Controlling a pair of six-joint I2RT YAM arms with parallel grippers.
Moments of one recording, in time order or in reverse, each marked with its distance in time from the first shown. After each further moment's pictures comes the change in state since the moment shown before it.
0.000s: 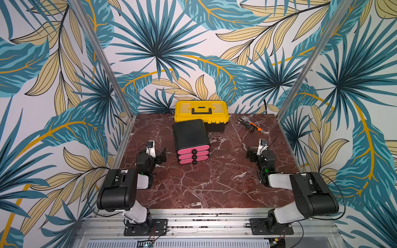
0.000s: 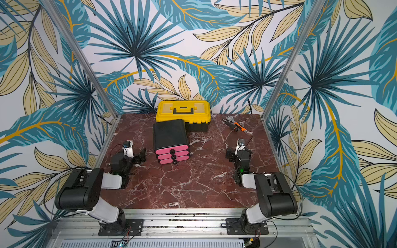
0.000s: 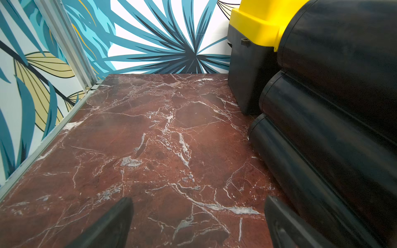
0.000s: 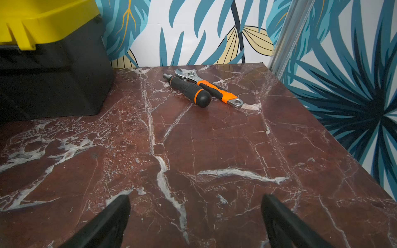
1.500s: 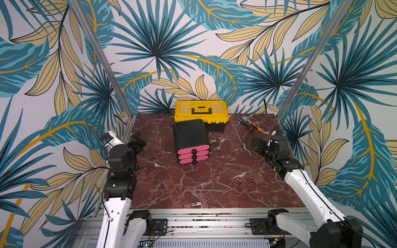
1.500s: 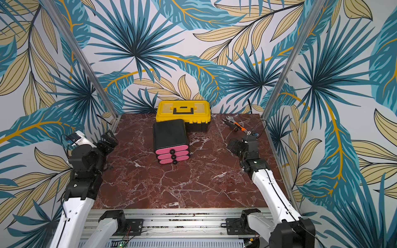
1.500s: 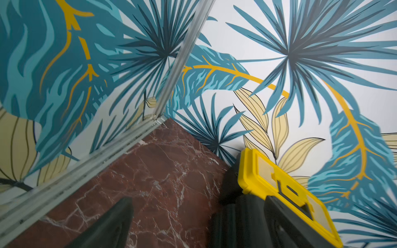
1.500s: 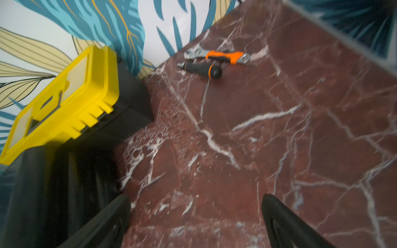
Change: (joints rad) left arm 0.004 -0.863 0.531 -1.337 -0.318 -0.644; right arm 0.044 -0.442 0.440 -1.184 -0.160 0.620
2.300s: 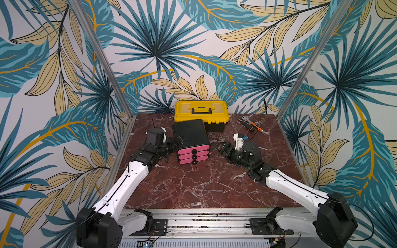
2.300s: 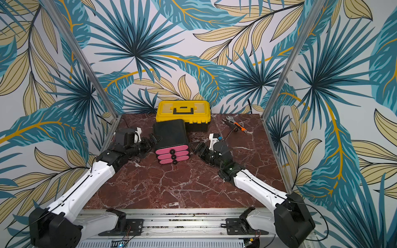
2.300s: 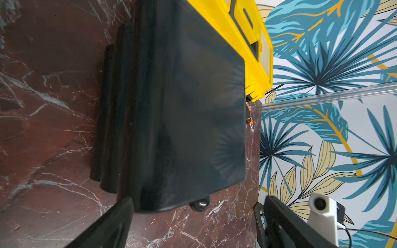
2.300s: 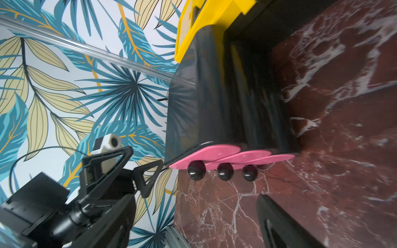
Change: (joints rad) left arm -0.352 0.492 0.129 -0.051 0.468 -0.290; right arm 0.478 0.190 -0.101 0.632 -0.269 0.443
